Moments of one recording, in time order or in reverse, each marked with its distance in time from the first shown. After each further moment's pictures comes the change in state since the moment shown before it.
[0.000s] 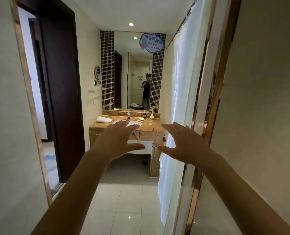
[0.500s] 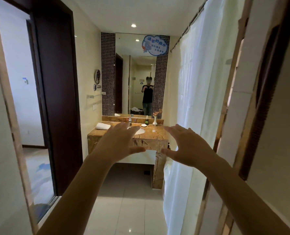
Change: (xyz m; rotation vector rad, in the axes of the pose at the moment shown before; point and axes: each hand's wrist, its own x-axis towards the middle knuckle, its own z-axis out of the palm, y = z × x) left_hand 0.121 -0.081 0.031 0.045 0.061 -0.001; right_hand 0.136 0.027 0.051 0.023 0.049 -0.017
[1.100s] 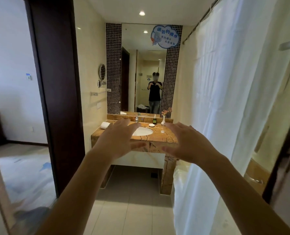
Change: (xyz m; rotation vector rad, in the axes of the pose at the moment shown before) left_hand 0.117 -0.094 0.057 0.003 -0.005 -0.049; right_hand 0.148 0.028 0.082 0.075 -0.029 -0.007
